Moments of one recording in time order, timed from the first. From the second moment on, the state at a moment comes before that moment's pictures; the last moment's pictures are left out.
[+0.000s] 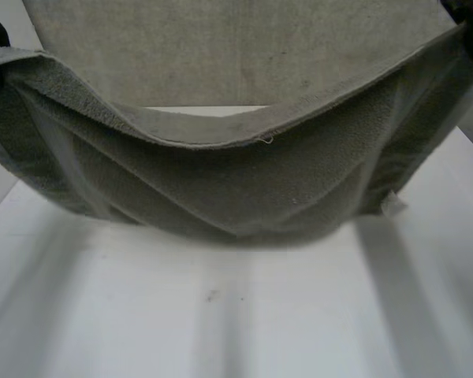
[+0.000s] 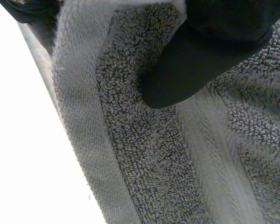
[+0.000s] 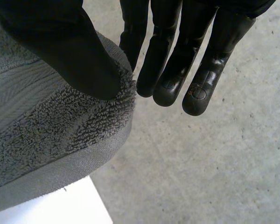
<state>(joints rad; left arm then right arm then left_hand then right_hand) 4.55 -1.39 -1.44 2.95 -1.56 3.23 1.84 -1.54 1.05 0.40 1.47 2.39 1.20 1.22 1.22 1.22 1.04 0.97 1.17 1.19 1.20 0.97</state>
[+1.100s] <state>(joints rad) 4.51 -2.11 -0.91 3.35 -1.52 3.13 1.87 -1.15 1.09 -0.41 1.46 2.52 1.20 1.22 1.22 1.22 1.04 0.97 1.18 1.19 1.20 0.98</state>
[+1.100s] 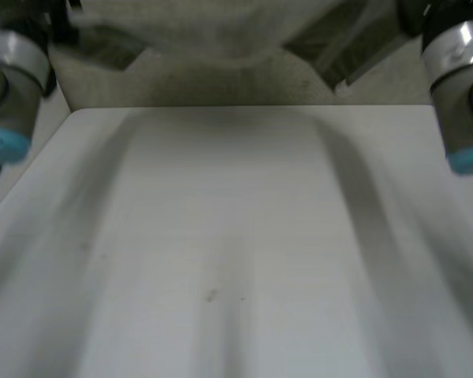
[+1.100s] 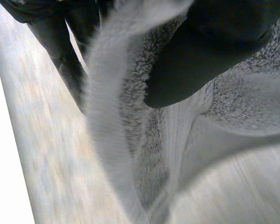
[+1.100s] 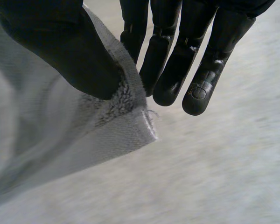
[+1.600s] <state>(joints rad) 4.61 -1.99 -1.65 3.26 -1.47 3.51 1.81 -1.14 1.40 0.33 1.44 2.33 1.18 1.17 1.17 1.17 1.00 0.97 1.18 1.19 1.20 0.98</state>
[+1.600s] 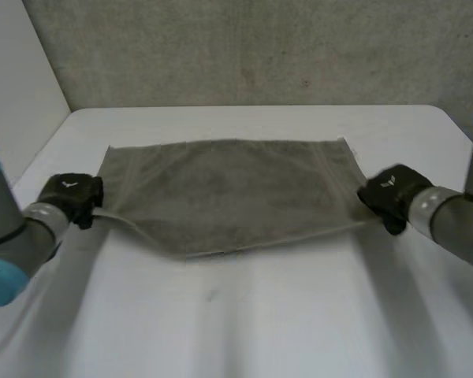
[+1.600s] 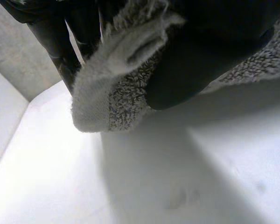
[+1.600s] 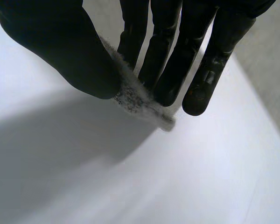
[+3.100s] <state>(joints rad) 4.48 -2.13 -1.19 3.03 -1.73 3.40 1.85 -0.99 1.21 -0.12 1.52 2.44 0.18 0.17 0.17 0.17 0.03 0.21 0.23 0.21 0.23 0.06</state>
